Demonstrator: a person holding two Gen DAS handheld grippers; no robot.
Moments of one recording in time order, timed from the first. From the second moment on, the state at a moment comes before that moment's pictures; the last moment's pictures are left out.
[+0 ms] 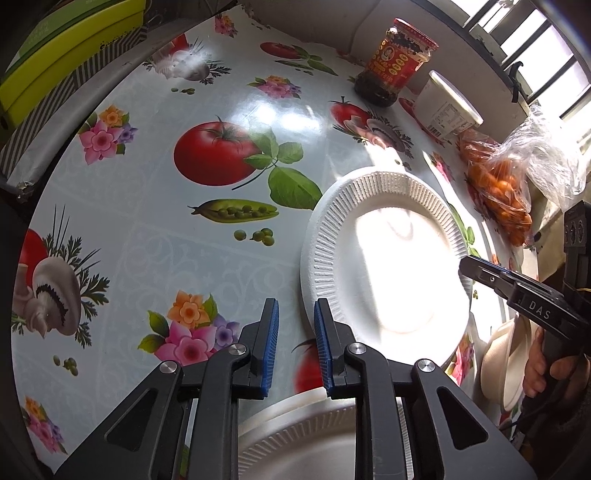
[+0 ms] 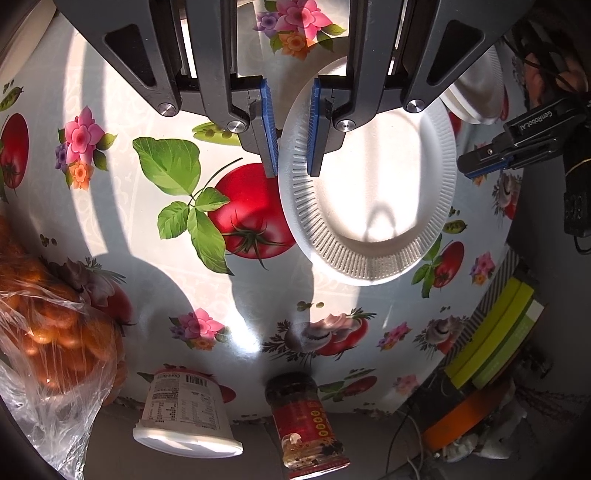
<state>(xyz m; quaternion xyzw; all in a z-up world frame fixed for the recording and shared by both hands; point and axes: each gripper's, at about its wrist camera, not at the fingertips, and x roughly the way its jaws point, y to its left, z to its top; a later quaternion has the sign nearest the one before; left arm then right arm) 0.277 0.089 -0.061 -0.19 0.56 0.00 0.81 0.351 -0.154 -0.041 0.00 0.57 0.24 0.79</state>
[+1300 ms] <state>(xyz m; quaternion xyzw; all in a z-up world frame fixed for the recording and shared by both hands) 0.282 0.089 -0.065 -0.23 0.56 -0.04 0.80 0.351 -0.160 -0.044 0.02 0.57 0.23 0.79</state>
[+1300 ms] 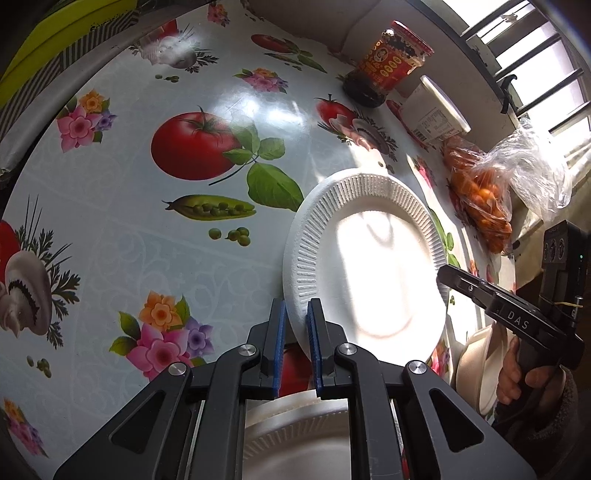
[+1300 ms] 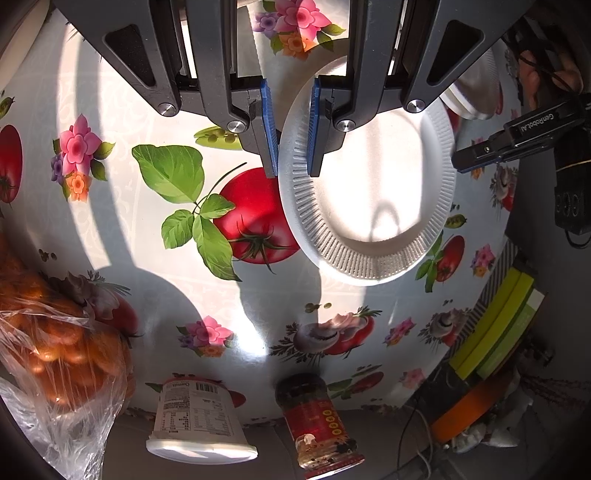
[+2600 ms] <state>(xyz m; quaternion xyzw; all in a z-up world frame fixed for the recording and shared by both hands) 0.271 0.092 -0.031 -0.23 0.52 -0.04 0.82 0.338 -0.161 -0.013 0.04 0.54 0.23 0.81</state>
